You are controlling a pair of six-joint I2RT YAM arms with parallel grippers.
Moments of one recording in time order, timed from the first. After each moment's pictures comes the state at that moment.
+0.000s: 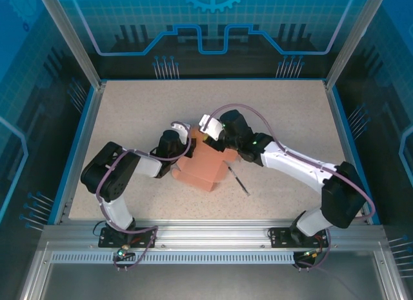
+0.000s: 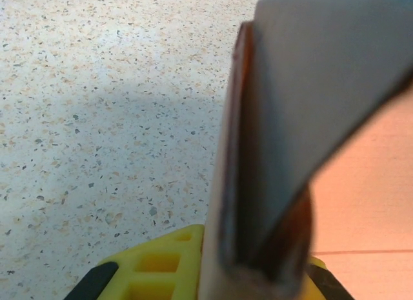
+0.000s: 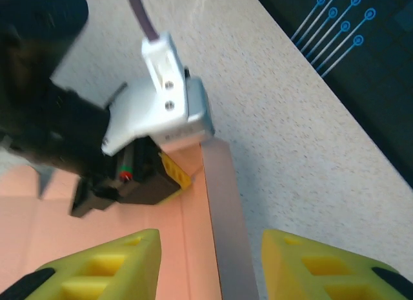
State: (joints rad) left arm -0.43 1.78 0.62 0.70 0.07 -0.17; right arm 0.72 1.47 1.14 -0.23 -0.06 -0.38
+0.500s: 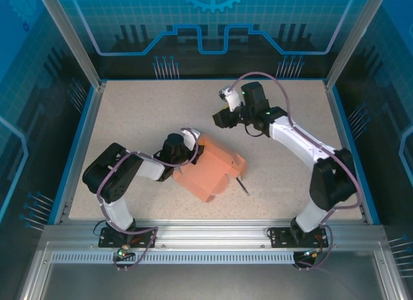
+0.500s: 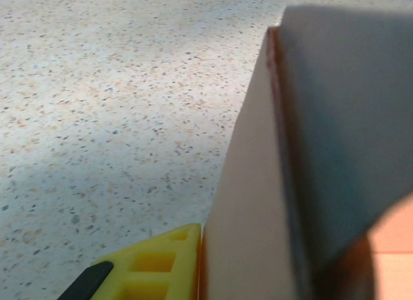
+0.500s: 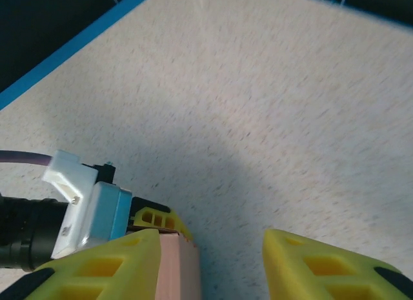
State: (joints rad) left arm -0.49 1.78 0.61 0.71 0.17 -0.04; right arm 0.46 1.70 1.36 -0.35 -0.44 -0.01
